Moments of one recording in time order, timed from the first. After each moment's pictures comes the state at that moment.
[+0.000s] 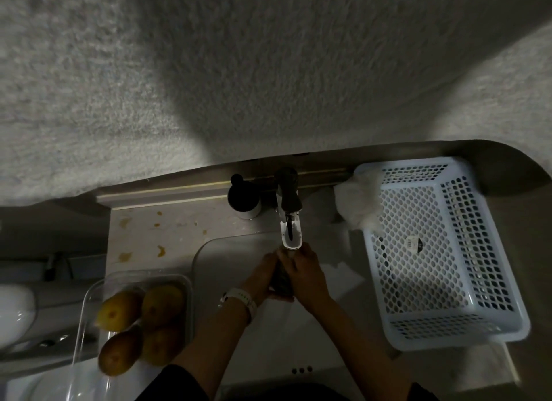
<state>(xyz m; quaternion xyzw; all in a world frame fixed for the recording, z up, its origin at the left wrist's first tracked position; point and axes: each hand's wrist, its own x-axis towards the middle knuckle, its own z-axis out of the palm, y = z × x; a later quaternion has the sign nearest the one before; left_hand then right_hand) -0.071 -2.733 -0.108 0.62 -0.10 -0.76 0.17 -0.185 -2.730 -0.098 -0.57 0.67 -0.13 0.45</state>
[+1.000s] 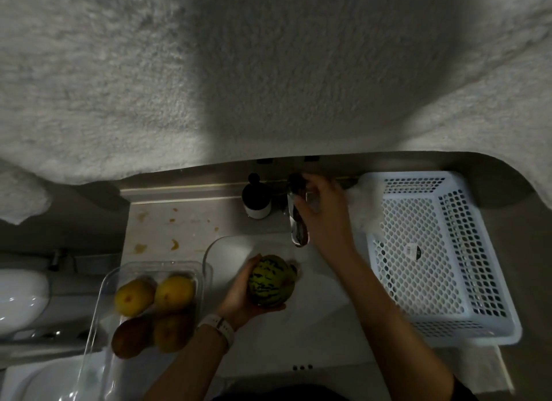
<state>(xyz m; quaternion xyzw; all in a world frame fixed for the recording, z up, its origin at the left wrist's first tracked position) -0.030 -2.687 -0.093 0.53 0.06 -0.79 0.31 -0.180 -2.798 0.046 -0.63 0.61 -0.33 0.35</state>
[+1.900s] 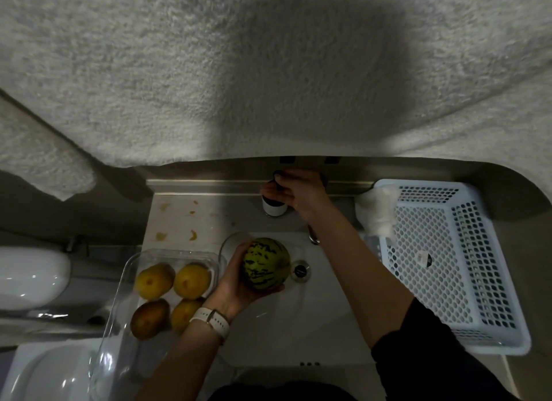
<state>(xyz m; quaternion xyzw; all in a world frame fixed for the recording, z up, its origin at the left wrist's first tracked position) 0.002 -2.687 -0.048 0.45 0.08 -0.78 0.42 -0.107 -2.833 0.069 -0.29 0.54 -0.30 0.73</state>
